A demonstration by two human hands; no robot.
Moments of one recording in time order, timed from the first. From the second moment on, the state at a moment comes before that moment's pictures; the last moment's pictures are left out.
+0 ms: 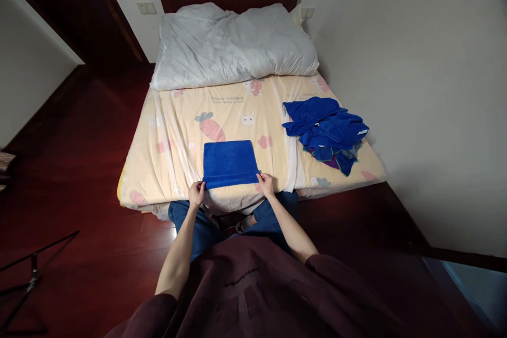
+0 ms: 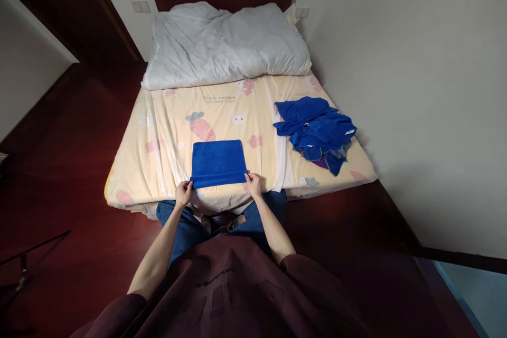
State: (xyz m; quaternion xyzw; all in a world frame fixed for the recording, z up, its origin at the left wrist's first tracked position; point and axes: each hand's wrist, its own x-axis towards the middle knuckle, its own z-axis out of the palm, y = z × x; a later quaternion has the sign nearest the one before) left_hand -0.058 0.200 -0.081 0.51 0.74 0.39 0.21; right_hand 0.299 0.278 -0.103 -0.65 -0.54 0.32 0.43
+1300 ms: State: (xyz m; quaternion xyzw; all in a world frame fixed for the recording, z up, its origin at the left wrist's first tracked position) left_hand -0.027 0.216 -0.061 0.74 0.65 0.12 0.12; right_hand 0.273 0.276 -0.075 -0.54 -0.82 0.13 0.15
